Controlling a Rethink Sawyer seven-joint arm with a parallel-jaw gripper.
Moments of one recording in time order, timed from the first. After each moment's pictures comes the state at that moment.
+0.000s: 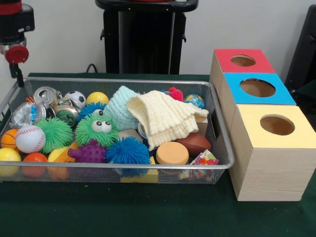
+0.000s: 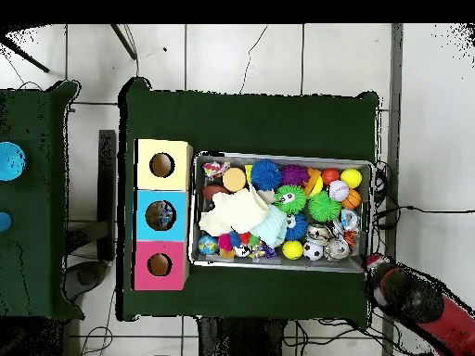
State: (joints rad) arm -1.01 -0.60 0.07 1.78 -0.33 0.36 2.01
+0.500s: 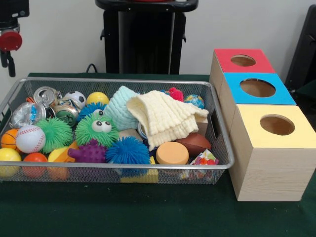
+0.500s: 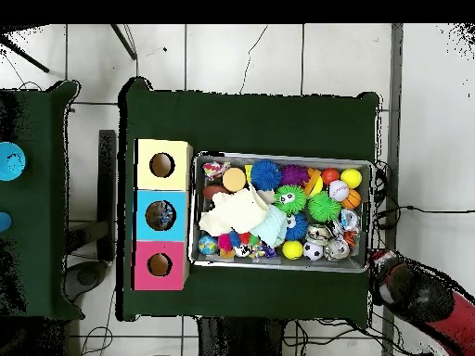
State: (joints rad) arm -0.96 -0.68 0.05 1.78 -0.31 0.40 2.01
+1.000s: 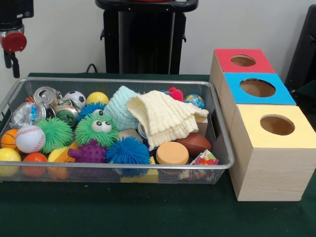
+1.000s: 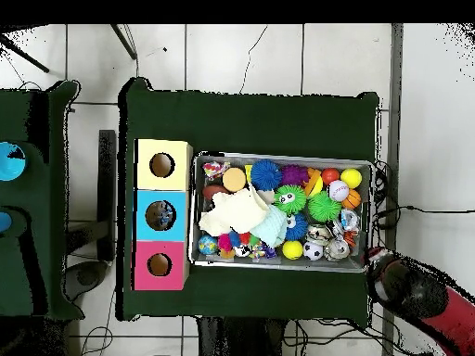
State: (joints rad) arm -0.93 -0.68 0.04 1.79 -0.29 0.40 2.01
